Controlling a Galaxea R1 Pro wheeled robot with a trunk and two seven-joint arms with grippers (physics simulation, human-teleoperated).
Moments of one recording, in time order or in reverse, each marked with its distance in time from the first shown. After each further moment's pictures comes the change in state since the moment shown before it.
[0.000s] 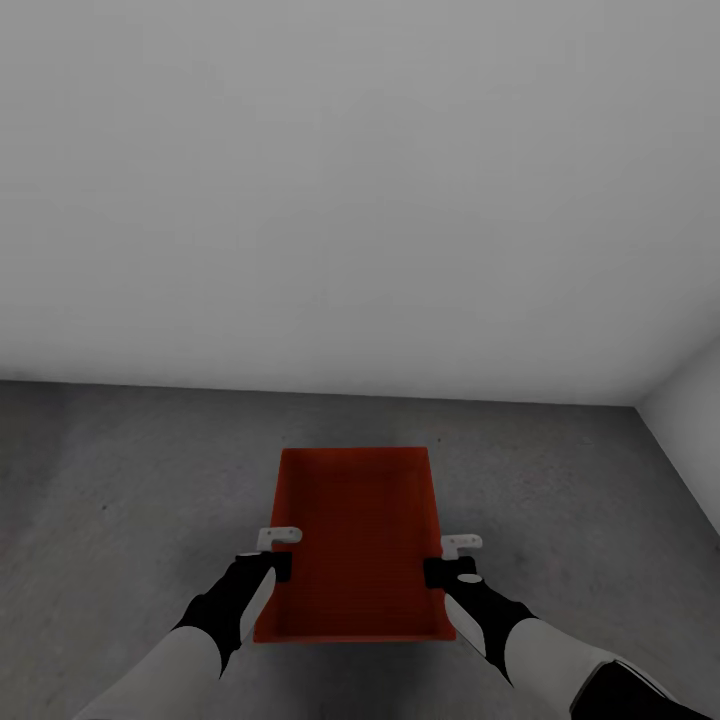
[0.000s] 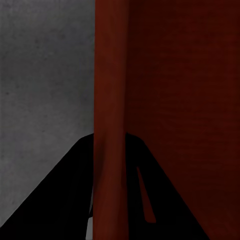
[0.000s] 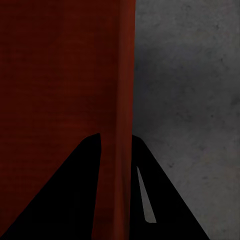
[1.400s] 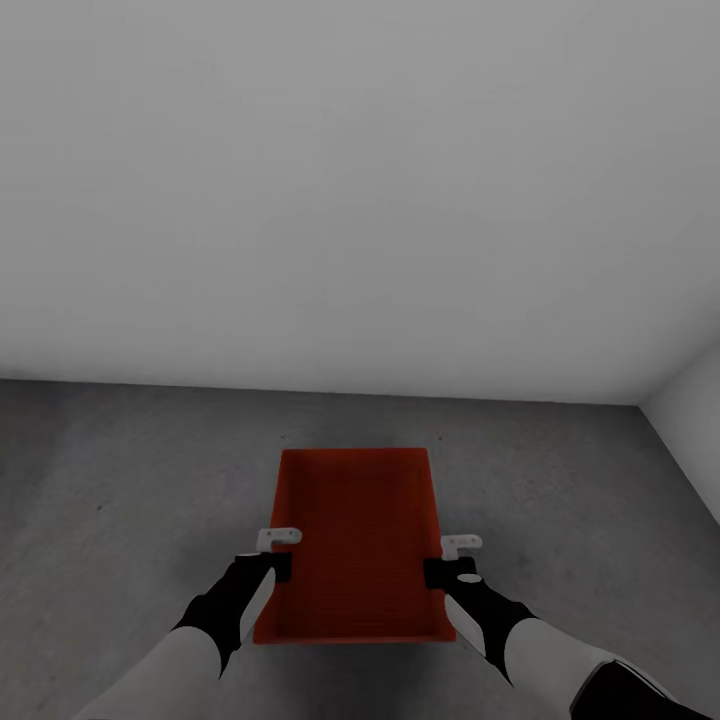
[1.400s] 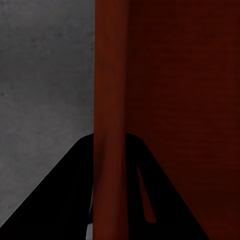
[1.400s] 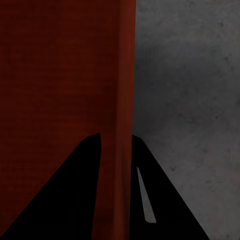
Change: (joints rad) left arm 0.000 0.001 0.000 0.003 0.003 0.003 0.000; right arm 0.000 0.001 0.000 -0.001 0.002 0.008 0.000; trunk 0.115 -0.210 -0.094
